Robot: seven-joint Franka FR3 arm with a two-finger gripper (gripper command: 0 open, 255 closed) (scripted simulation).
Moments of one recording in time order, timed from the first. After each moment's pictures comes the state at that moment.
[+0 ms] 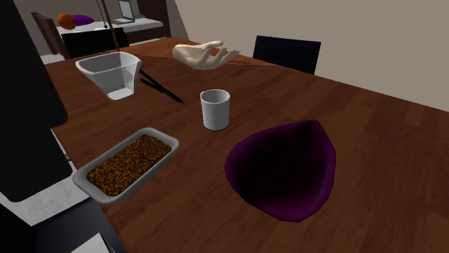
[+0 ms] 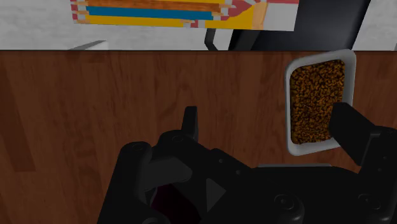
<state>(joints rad) -0.01 -0.80 -0.05 -2.35 0.11 1.47 -0.12</state>
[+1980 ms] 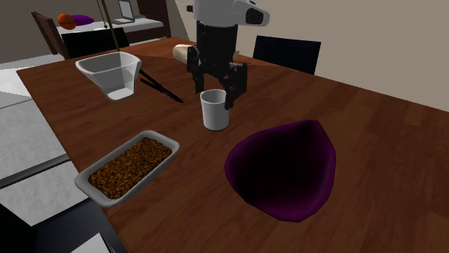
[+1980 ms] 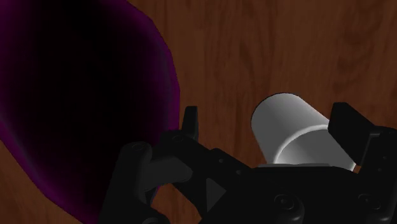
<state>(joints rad) 0.08 0.15 0.19 -1.87 0.07 2.02 0.18</state>
